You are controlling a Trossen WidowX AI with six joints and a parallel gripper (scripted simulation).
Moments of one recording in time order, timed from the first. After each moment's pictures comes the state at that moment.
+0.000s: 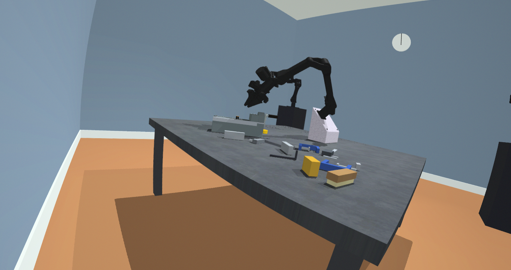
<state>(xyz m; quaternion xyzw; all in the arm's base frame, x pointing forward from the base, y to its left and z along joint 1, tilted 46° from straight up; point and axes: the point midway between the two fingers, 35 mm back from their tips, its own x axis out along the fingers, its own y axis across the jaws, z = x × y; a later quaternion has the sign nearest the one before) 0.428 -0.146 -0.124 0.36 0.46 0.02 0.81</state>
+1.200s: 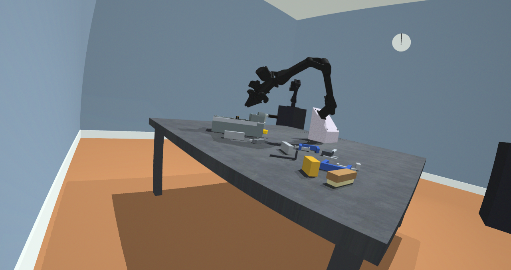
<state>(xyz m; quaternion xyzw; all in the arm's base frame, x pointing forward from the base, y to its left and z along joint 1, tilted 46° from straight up) 0.428 -0.145 -0.124 0.36 0.46 0.02 0.81</state>
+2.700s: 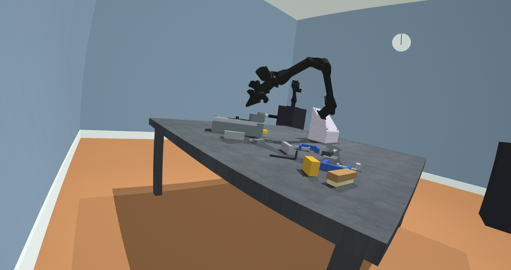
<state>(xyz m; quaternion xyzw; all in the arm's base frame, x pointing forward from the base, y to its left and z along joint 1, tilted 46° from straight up) 0.428 -0.145 -0.124 0.36 0.46 0.02 0.81</state>
